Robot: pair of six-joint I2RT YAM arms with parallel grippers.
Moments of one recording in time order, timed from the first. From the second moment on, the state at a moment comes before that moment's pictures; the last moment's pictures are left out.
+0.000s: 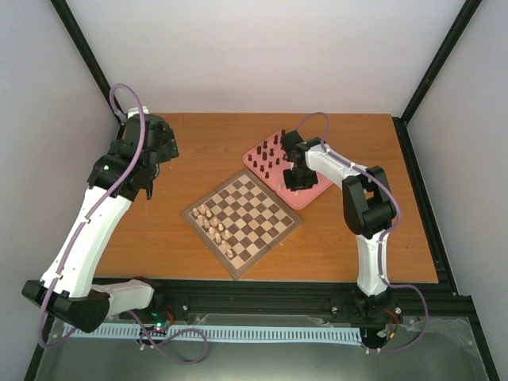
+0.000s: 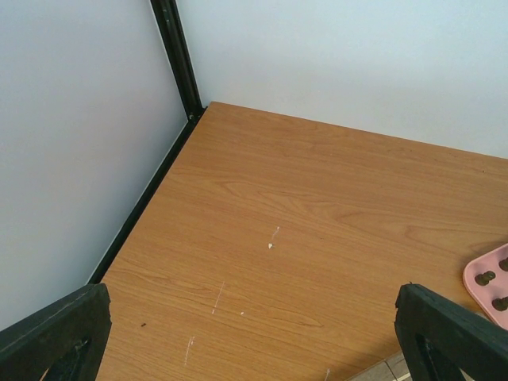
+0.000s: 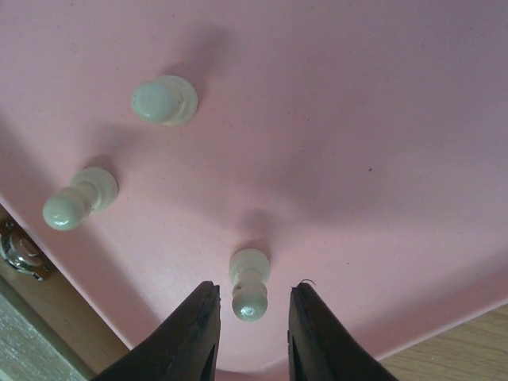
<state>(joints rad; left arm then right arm) -0.37 1.21 1.50 -0.94 -0.62 -0.38 0.45 2.08 1.62 -0.96 0.06 0.26</state>
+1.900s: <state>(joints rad) -0.37 1.19 1.43 -0.93 -0.61 -0.38 1.09 2.06 1.78 -1.16 -0.01 0.42</state>
